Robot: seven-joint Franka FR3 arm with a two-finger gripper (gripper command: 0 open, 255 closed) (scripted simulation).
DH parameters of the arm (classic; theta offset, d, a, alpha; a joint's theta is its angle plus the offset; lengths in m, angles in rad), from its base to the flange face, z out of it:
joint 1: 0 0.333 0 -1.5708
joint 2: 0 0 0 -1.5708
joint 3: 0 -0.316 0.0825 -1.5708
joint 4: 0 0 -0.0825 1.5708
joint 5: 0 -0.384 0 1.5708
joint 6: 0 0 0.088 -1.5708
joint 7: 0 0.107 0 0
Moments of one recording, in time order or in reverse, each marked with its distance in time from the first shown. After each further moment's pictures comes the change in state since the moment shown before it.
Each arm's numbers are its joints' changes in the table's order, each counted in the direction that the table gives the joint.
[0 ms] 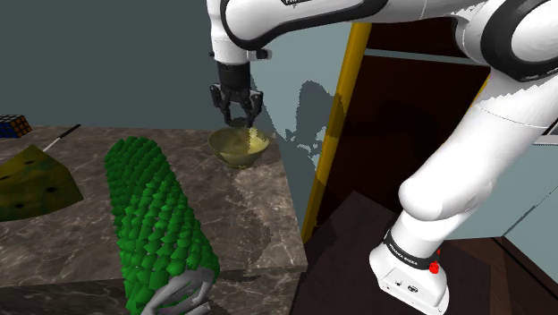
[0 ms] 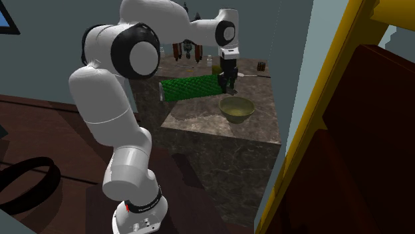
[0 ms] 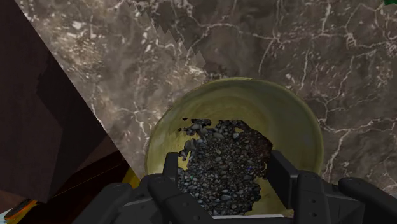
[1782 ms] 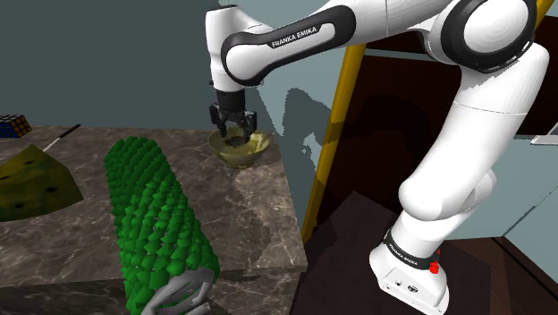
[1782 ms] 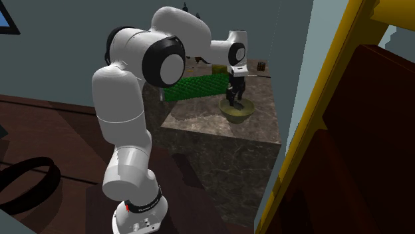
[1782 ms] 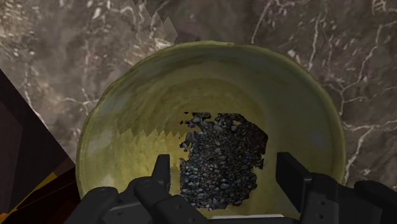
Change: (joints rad) arm -0.001 0.177 0.013 -0.042 0.142 -0.160 0.051
